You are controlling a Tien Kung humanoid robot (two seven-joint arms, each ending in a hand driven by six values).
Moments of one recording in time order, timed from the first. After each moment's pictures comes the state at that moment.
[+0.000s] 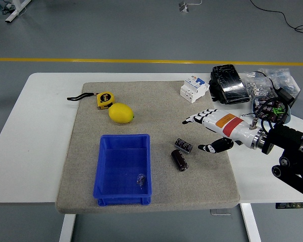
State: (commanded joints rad) left arm -0.11 0.09 -0.54 -0.23 0.37 0.36 0.10; right arm 0.87 -0.43 0.26 0.99 -1.86 -0.31 0.38
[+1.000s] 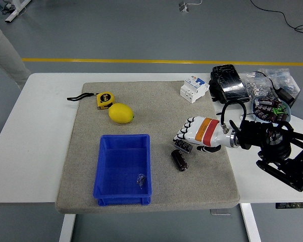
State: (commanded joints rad) left arm -0.12 0.09 -0.55 -0.23 0.40 0.37 0.10; right arm 0.99 -0.30 0.15 0.85 -2.14 -0.26 0.37
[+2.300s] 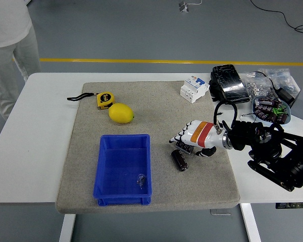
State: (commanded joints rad) left arm -0.12 0.10 -0.58 -0.23 0.44 0.37 0.12; right arm 1.00 -0.24 0.13 0.78 -2.07 -0.15 0.34
